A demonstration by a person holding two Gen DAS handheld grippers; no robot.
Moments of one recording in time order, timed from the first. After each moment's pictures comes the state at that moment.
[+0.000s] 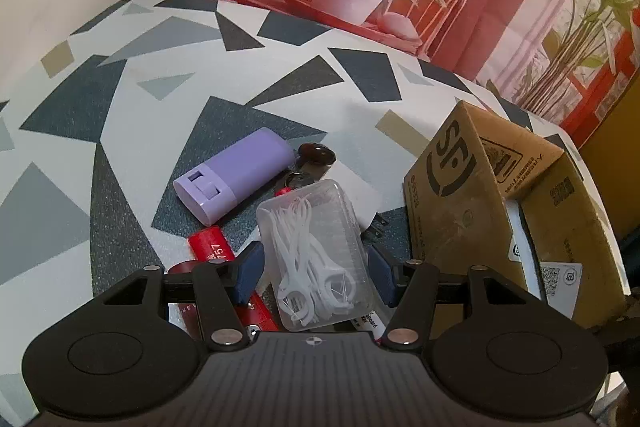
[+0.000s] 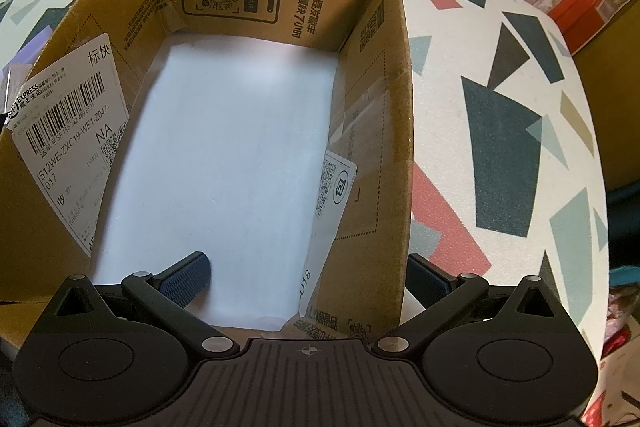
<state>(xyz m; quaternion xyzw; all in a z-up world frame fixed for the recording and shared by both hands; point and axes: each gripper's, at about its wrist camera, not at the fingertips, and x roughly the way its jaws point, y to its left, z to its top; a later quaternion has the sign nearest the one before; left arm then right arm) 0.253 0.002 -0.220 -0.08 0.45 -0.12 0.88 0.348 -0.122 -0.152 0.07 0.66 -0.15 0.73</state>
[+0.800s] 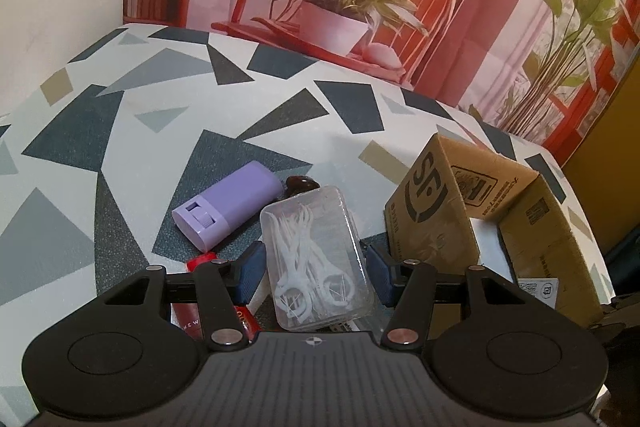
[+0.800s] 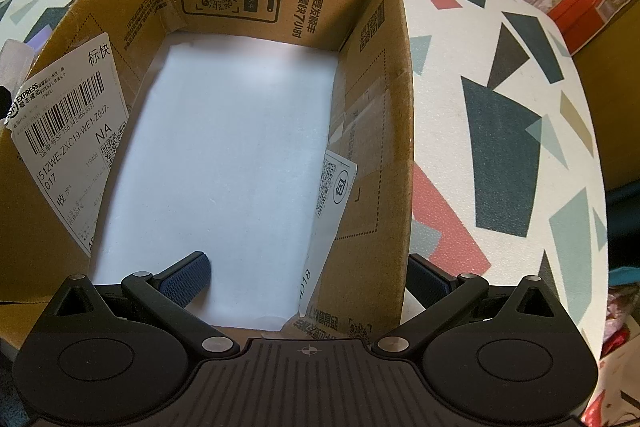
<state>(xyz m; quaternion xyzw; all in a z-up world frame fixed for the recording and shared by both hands) 0.243 0.008 -0.203 -0.09 0.41 -0.13 0.90 0.348 -0.122 -0.152 0.07 0.66 -0.15 0.73</state>
